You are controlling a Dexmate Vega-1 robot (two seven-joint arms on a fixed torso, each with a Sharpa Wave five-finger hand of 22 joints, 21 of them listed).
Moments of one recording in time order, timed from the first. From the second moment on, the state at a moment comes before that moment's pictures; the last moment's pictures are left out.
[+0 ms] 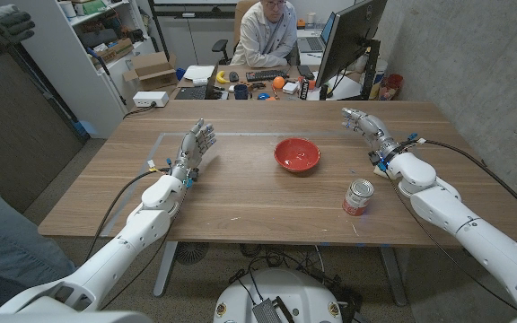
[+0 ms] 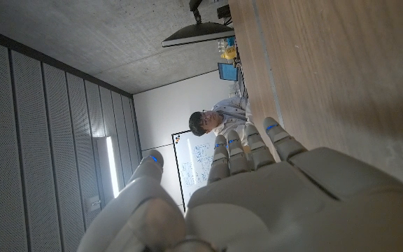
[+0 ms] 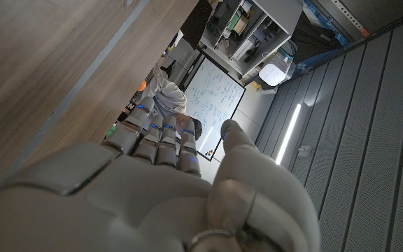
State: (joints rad) left arm 0.90 0.50 0.35 -1.27 -0.69 -0.33 -0.06; left_hand 0.15 -0.01 0.47 -0.03 0.17 0.17 0.08 0.19 0.18 0.13 0.04 0.22 0.21 0.10 0.08 0.19 0.18 0.09 0.10 0.20 0.18; right arm -0.89 -0.70 -0.36 -1.45 0.47 0.28 -0.01; right_hand 0.47 0.15 0.39 -0.13 0.20 0.27 0.05 0.20 0.19 0.23 0.11 0.22 0.20 0.16 0.03 0.23 0.29 0.31 -0.01 0.20 0.17
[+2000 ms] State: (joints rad) left arm 0.96 0.54 0.35 -1.35 -0.65 -0.33 0.00; left_hand 0.14 0.00 0.47 -0.04 0.18 0.14 0.05 0.18 0.18 0.12 0.04 0.22 0.21 0.10 0.09 0.19 0.19 0.07 0.15 0.20 0.18; right arm -1.13 -1.14 -0.27 -1.92 -0.03 -0.13 -0.17; right_hand 0.56 -0.05 0.33 -0.16 0.21 0.13 -0.10 0.18 0.19 0.08 0.10 0.19 0.21 -0.02 0.13 0.20 0.22 0.15 0.22 0.18 0.17
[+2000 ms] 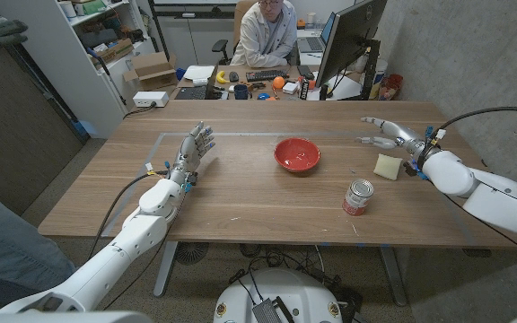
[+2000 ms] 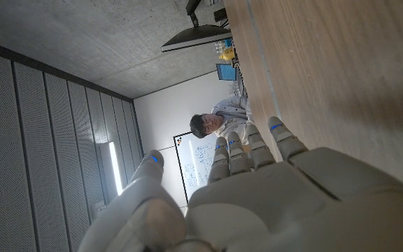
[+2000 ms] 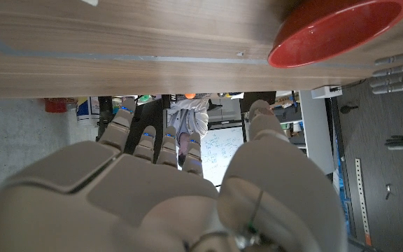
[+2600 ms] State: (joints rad) left arm 0.96 0.55 0.35 -1.38 -0.63 -0.31 0.01; left_hand 0.14 0.00 0.47 -0.04 0.18 0.13 0.06 0.18 0.18 0.11 0.03 0.22 0.21 0.10 0.09 0.19 0.19 0.07 0.15 0.20 0.18; right arm -1.07 -1.26 -0.34 -2.06 -0.15 -0.42 -0.05; right_hand 0.57 -0.08 0.31 -0.15 0.23 0.02 -0.08 0.18 0.19 -0.05 0.13 0.18 0.20 -0.06 0.19 0.20 0.21 0.23 0.22 0.21 0.18
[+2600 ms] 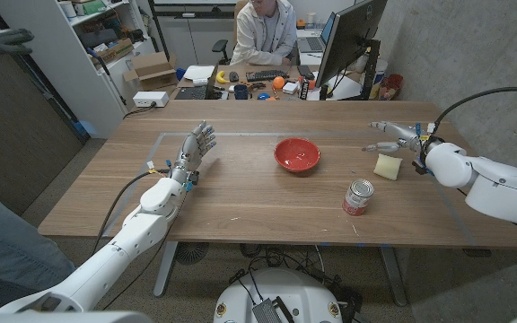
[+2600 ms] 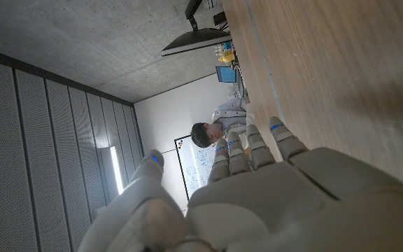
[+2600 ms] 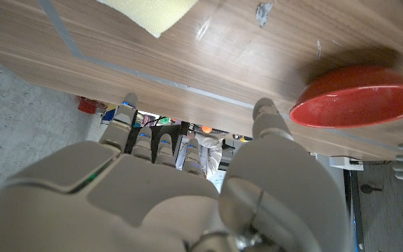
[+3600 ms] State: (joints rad) left arm 0.97 0.55 0.35 -1.38 -0.64 -0.33 0.01; left_hand 0.13 0.00 0.47 -0.05 0.18 0.14 0.06 0.19 0.18 0.12 0.03 0.22 0.21 0.10 0.09 0.19 0.19 0.07 0.17 0.20 0.18; right arm -0.79 -1.26 -0.64 -2.13 -0.58 -0.77 0.53; right_hand 0.55 -0.16 0.21 -0.13 0.30 -0.10 -0.07 0.19 0.19 -0.17 0.14 0.20 0.20 -0.17 0.21 0.20 0.20 0.28 0.22 0.18 0.17
